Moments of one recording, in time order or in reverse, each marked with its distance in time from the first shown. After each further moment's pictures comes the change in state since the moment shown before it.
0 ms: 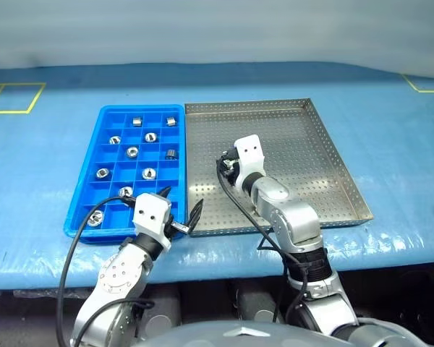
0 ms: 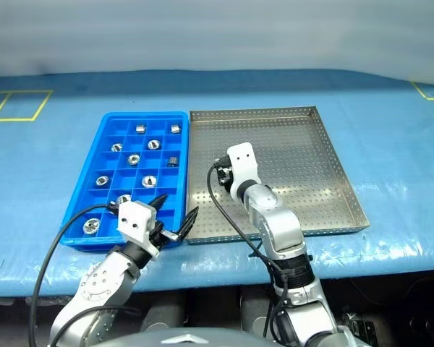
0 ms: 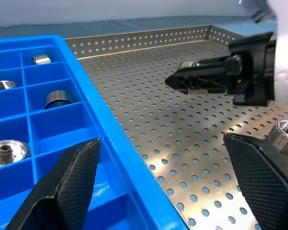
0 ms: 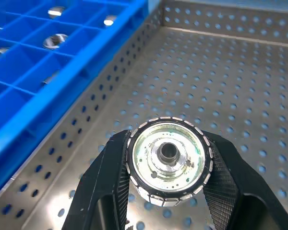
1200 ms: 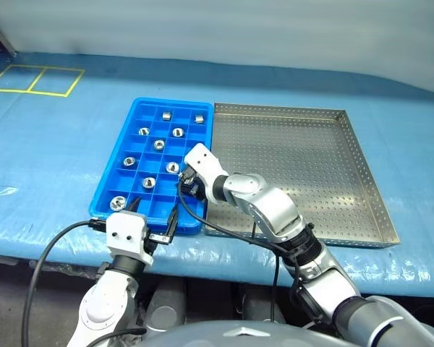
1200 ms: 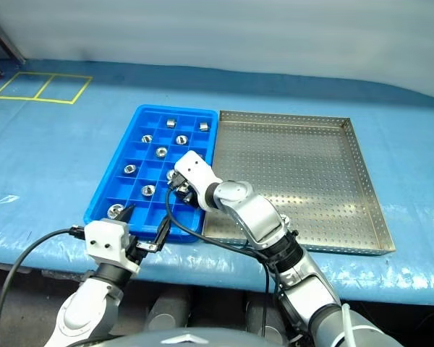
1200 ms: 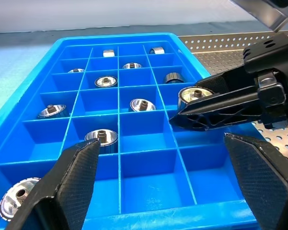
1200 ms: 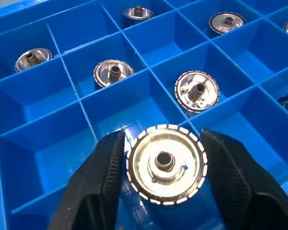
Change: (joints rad) left arm 0.207 -0.043 0.030 -0.106 0.091 -0.110 0.083; right arm -0.138 -0.059 0.255 0.075 0.030 0.109 0.259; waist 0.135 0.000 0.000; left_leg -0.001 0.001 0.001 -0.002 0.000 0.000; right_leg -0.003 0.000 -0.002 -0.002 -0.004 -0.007
